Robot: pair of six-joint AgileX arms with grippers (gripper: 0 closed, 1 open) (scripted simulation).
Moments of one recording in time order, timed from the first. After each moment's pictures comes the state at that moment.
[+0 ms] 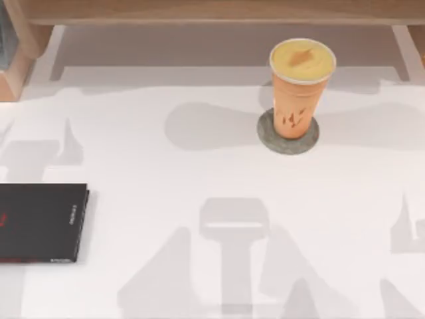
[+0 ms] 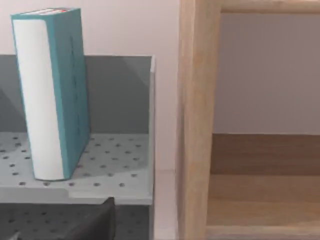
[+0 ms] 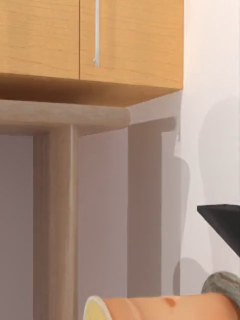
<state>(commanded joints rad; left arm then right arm) 0.16 0.79 0.58 0.24 0.17 0.00 0.00 0.00 0.00 0.00 0.00 0.00</state>
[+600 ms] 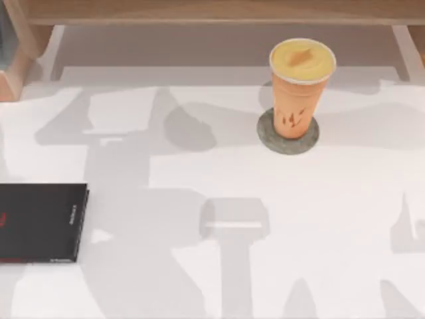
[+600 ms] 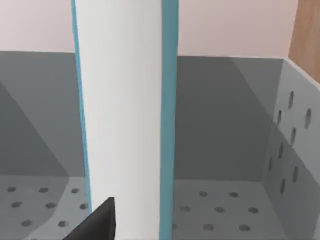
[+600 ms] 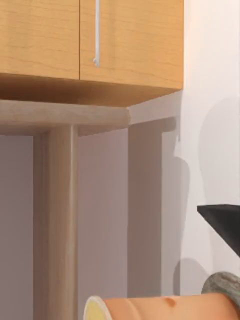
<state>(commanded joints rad) 0.33 1.75 1.20 0.50 0.37 0.00 0.00 0.00 0.00 0.00 0.00 0.00</state>
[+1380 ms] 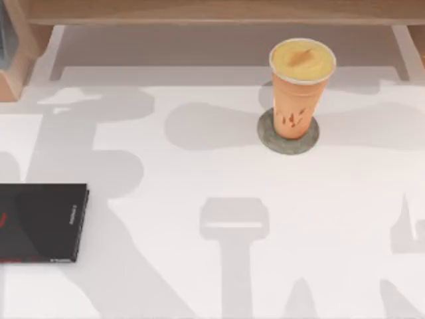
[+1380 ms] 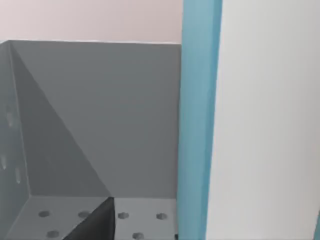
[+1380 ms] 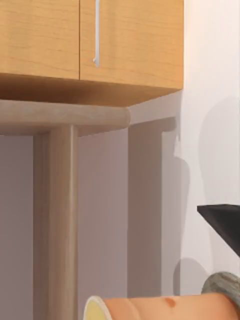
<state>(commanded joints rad) 0.38 2.02 1.42 0.58 0.42 -0.01 0.00 0.00 0.00 0.00 0.00 0.00</state>
